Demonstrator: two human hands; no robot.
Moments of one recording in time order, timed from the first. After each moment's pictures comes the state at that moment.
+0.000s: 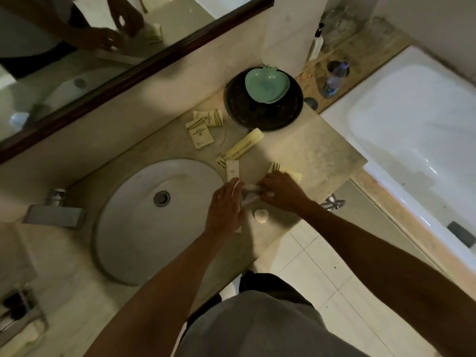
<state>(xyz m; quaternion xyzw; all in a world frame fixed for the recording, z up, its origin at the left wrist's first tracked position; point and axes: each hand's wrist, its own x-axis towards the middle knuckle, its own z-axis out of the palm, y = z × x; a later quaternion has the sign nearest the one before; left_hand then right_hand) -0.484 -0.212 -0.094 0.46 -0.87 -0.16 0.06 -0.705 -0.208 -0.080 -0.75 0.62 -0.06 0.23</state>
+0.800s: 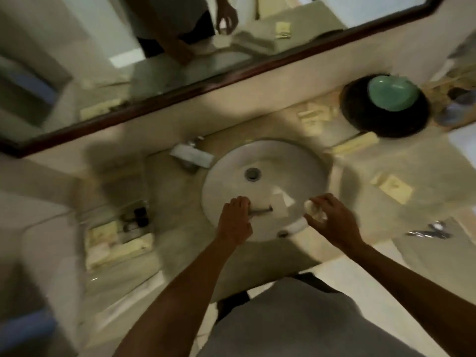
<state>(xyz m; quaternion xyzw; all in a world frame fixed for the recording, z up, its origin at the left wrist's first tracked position) -0.242 -0.131 -0.069 0.63 -0.74 -0.21 0.10 -0.534 -0.131 -0.072 -0.75 0.61 -0.19 0.18</state>
